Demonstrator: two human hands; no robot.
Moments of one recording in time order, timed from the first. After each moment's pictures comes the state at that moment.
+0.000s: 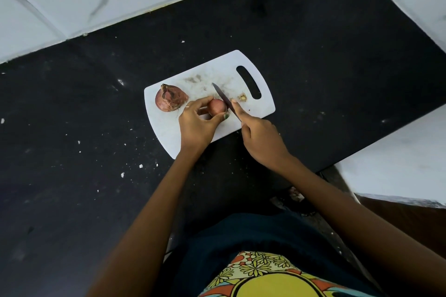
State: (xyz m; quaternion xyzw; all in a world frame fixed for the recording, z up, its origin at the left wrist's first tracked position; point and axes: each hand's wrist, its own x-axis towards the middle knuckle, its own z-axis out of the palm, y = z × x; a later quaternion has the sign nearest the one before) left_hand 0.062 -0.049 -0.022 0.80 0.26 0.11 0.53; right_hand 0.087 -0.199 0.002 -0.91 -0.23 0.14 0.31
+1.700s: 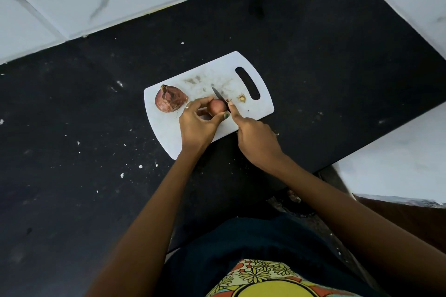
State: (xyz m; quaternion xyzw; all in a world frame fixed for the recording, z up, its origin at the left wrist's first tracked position) left_hand 0.063 -0.048 -0.033 0.80 0.24 0.13 0.52; right_hand 0.083 -0.190 0.000 -0.94 -0.23 0.16 0.20
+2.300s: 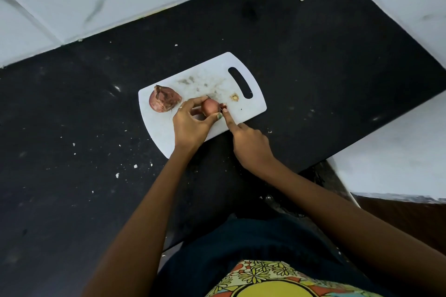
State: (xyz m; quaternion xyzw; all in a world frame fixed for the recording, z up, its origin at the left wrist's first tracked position) left_hand 0.060 -0.050 -0.030 0.81 0.23 0.13 0.52; right_hand 0.069 -0.198 -0.013 -0.95 -0.24 0.16 0.10
